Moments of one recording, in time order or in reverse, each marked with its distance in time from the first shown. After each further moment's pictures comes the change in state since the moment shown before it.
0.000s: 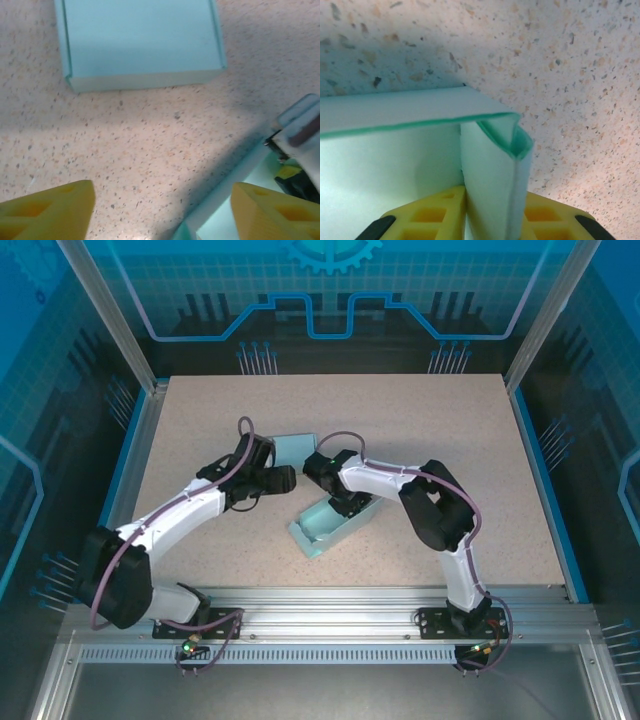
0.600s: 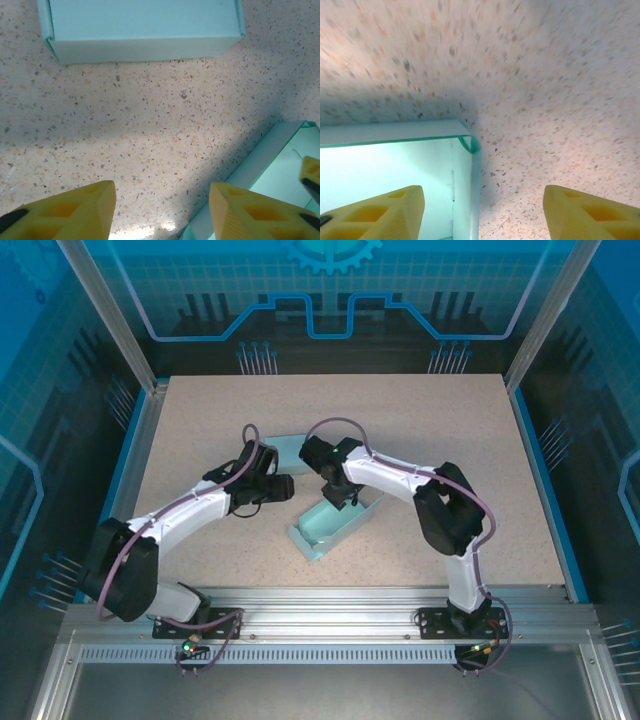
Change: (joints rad) left arm 0.001 0.047 -0.045 0.047 0.043 -0.006; right arm 0.000 -0.084 0.095 0.006 -0.029 -0.112
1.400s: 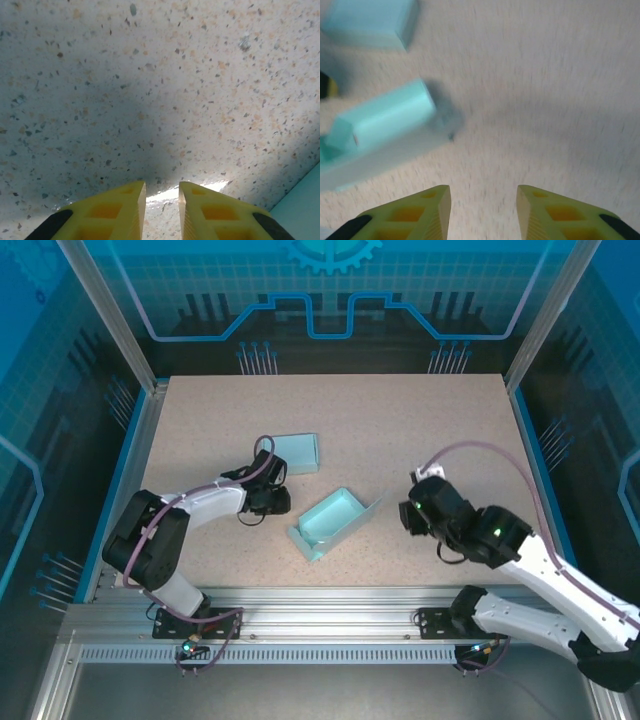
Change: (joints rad) left arm -0.002 0.184 -0.039 0.050 0.019 0.009; right arm 0.047 -1.160 -0.650 -0.013 0.026 0.498
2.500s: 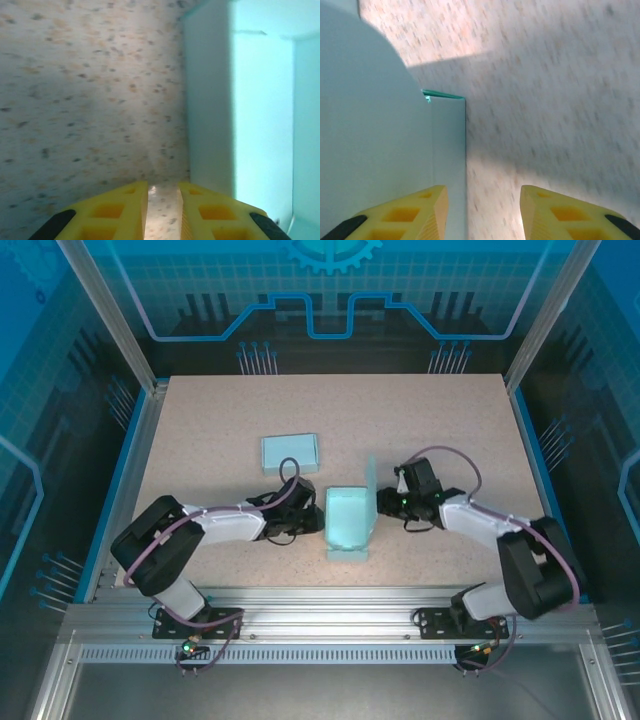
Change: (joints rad) left arm -0.279 0.018 -0.111 0.332 0.058 -0.319; right arm -0.464 0.610 -0.242 0.830 -0.644 0.025
